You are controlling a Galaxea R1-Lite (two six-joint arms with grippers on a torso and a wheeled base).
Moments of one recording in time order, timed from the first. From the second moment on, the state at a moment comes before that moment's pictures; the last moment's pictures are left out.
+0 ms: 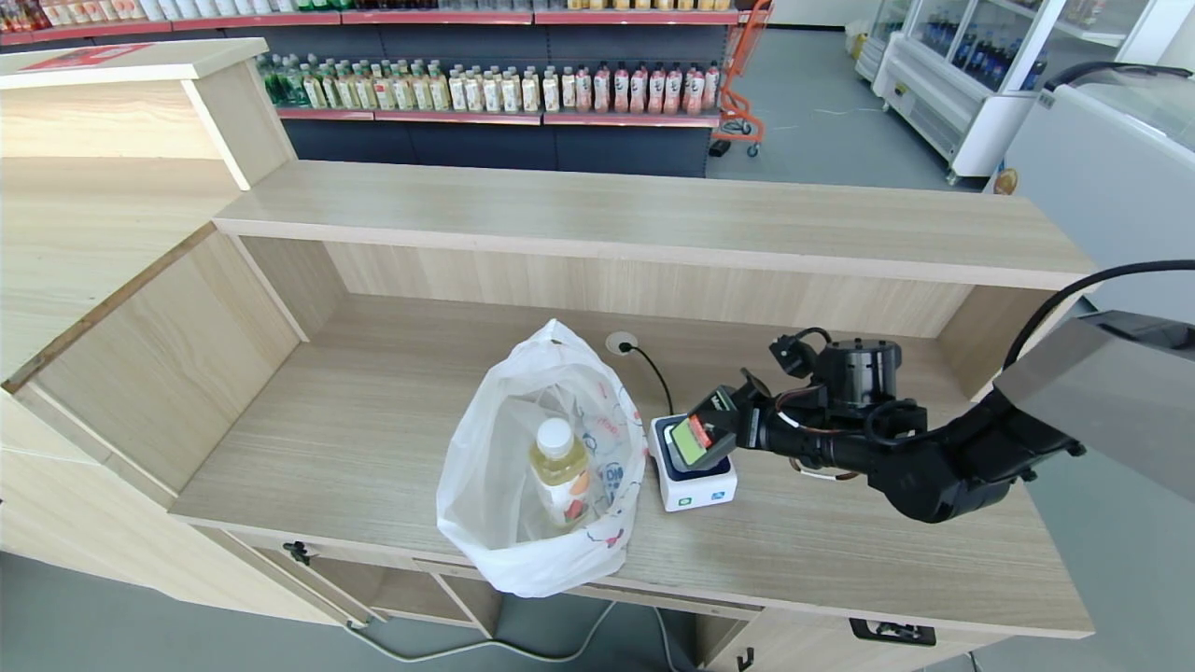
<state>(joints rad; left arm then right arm) 0.00 0.00 0.00 0.00 0.00 0.00 0.31 2.20 -1.00 -0.84 0.43 0.33</state>
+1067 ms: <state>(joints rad) 0.00 0.00 0.00 0.00 0.00 0.00 0.23 2.05 -0.99 -0.90 0.33 -0.03</state>
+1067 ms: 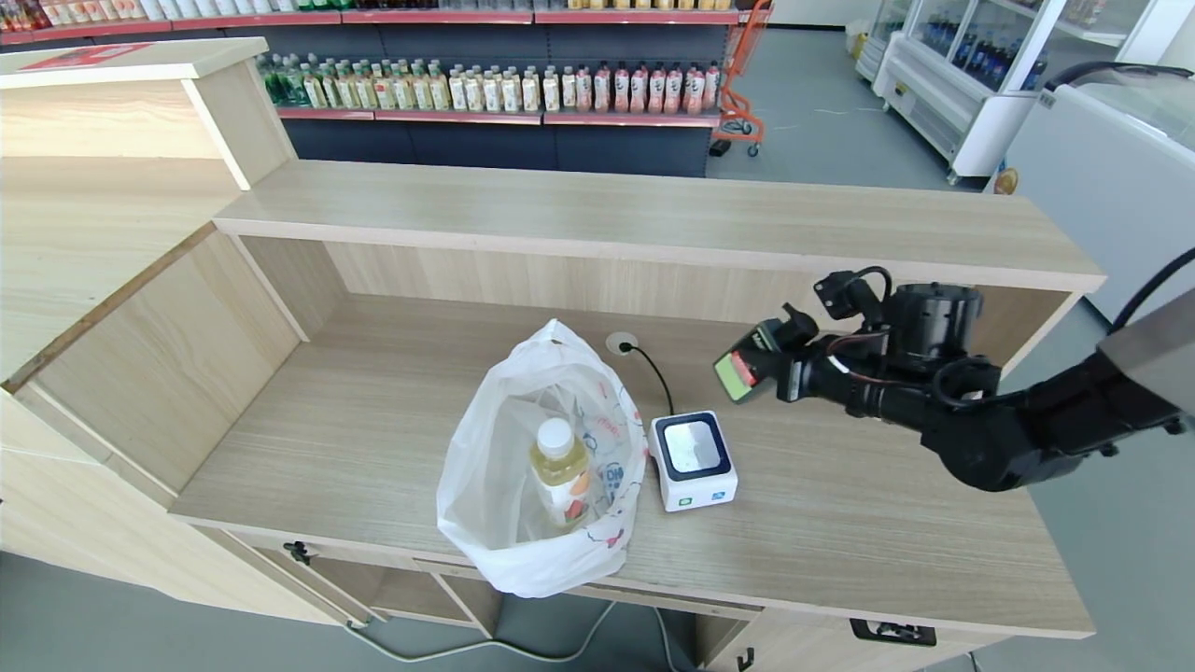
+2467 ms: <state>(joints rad) 0.00 0.00 0.00 0.00 0.00 0.00 0.31 1.81 -0.90 -0.77 0.22 0.01</state>
